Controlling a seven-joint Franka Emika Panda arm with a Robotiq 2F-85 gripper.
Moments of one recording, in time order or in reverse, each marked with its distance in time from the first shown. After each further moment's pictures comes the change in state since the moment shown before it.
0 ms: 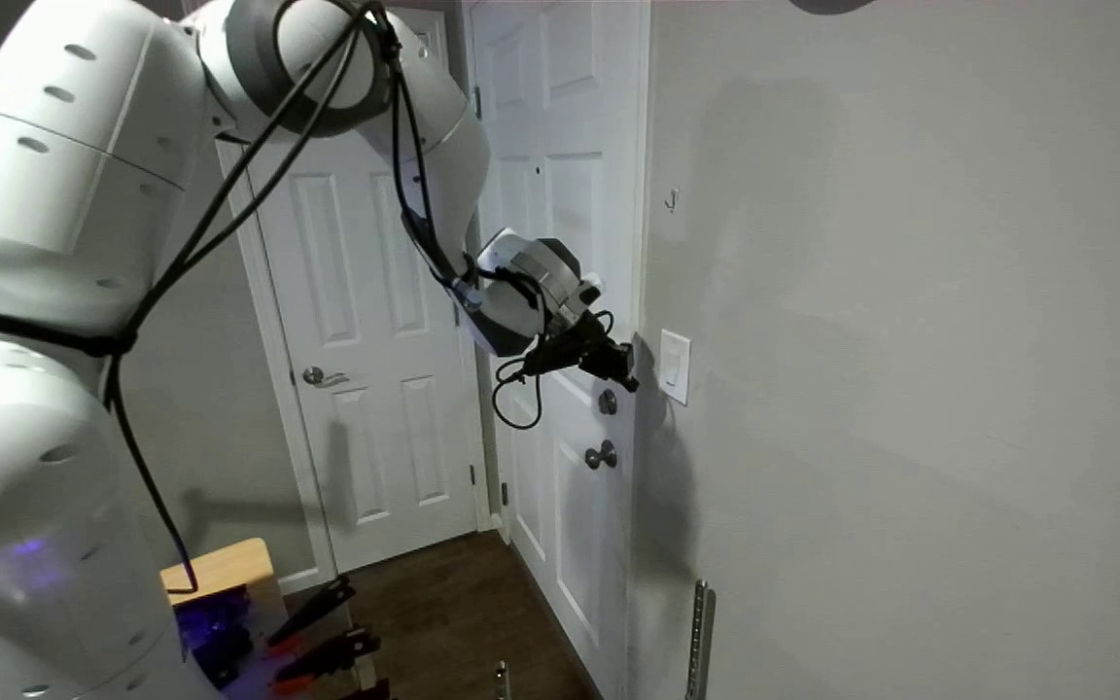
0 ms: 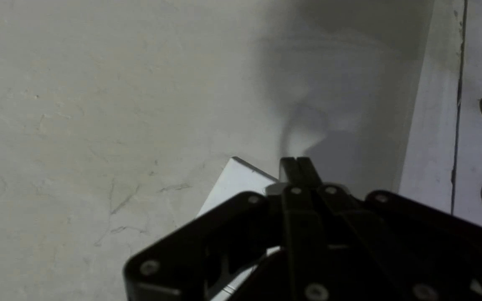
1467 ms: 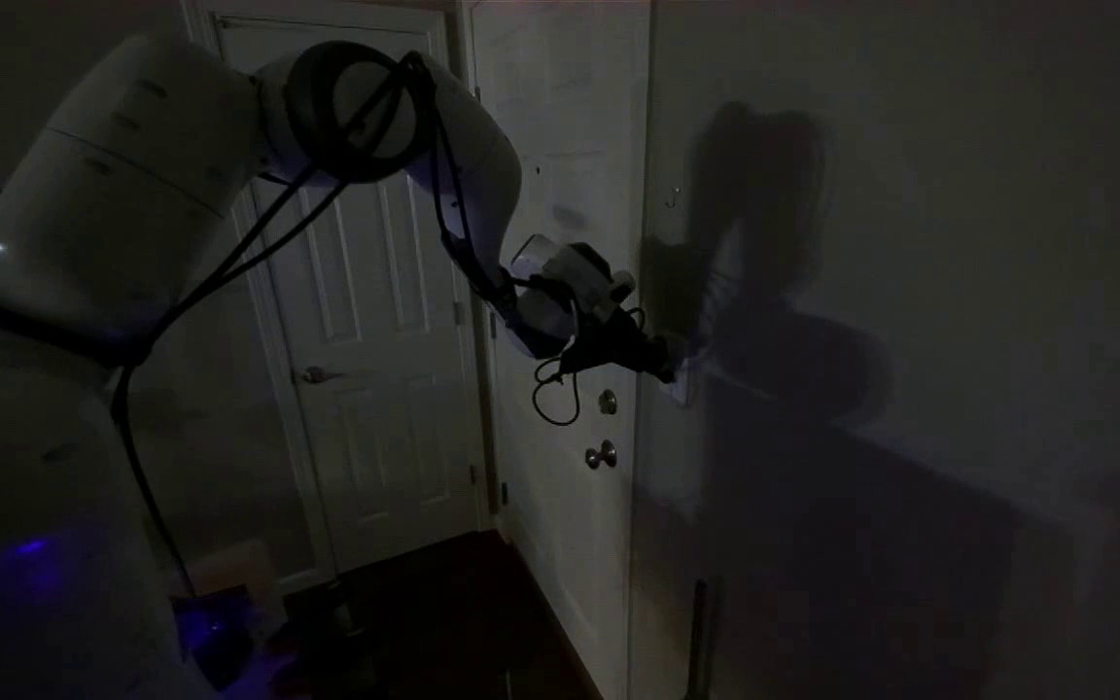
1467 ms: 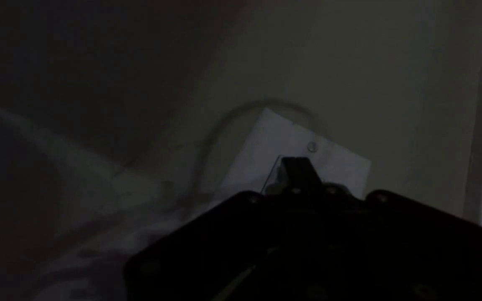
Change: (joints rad) arm 0.010 0.151 -0.048 0.229 0.000 -0.016 0.003
